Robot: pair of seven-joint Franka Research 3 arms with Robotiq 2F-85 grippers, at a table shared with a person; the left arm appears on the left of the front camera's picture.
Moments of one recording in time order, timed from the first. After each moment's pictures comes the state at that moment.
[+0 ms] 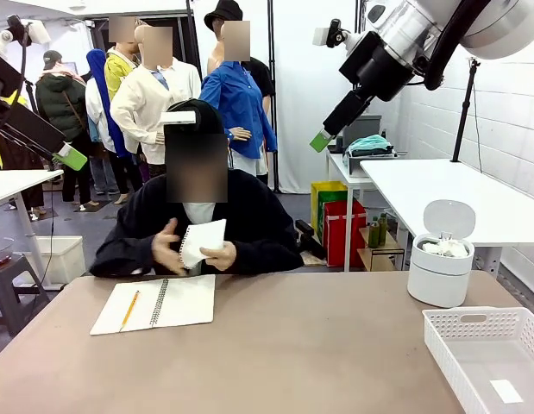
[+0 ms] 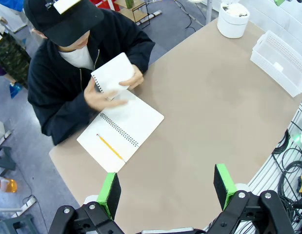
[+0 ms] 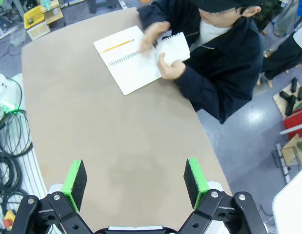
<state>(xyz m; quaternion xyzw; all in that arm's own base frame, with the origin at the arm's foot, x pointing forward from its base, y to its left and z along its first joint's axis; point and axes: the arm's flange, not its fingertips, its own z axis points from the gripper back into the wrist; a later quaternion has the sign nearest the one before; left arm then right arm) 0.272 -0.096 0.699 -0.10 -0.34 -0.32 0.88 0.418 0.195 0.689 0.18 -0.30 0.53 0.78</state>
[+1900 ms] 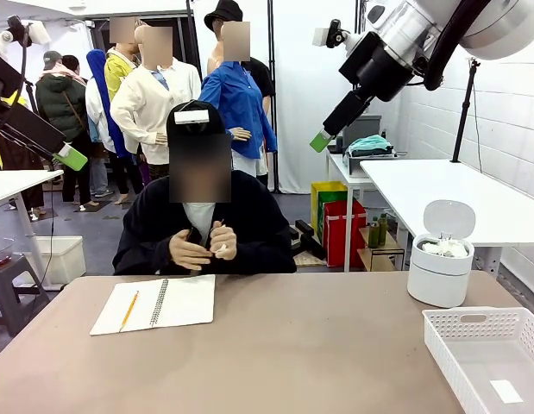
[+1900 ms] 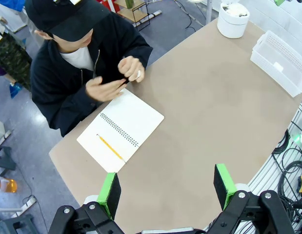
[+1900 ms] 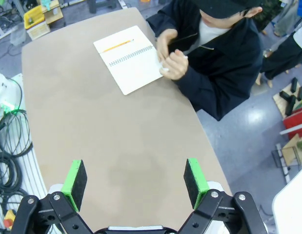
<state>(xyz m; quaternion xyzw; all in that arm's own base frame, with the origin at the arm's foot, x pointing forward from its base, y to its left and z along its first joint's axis) 0.272 -0.096 0.699 -0.10 -0.34 -0.32 0.88 0.418 0.195 0.689 0.18 -0.30 0.53 0.78</state>
